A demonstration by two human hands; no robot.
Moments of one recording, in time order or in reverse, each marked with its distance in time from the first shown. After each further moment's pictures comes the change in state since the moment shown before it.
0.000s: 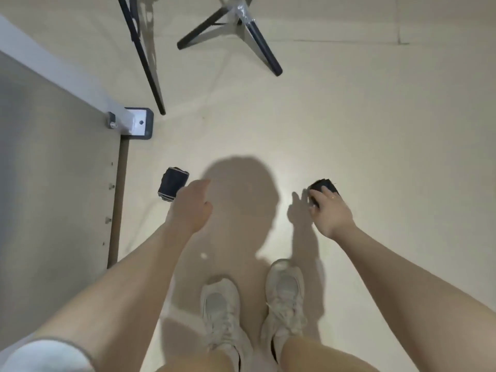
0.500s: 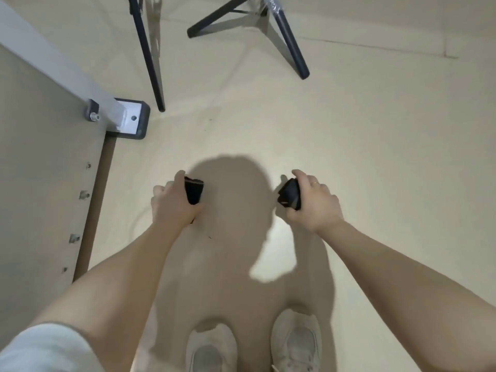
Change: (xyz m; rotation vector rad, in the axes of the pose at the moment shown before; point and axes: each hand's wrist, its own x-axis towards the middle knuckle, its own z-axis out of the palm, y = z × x) left_hand 0.112 -0.065 0.050 -0.097 0.204 -0.233; right_hand 0.115 -0.063 0.033 -0.091 0.125 -0.192
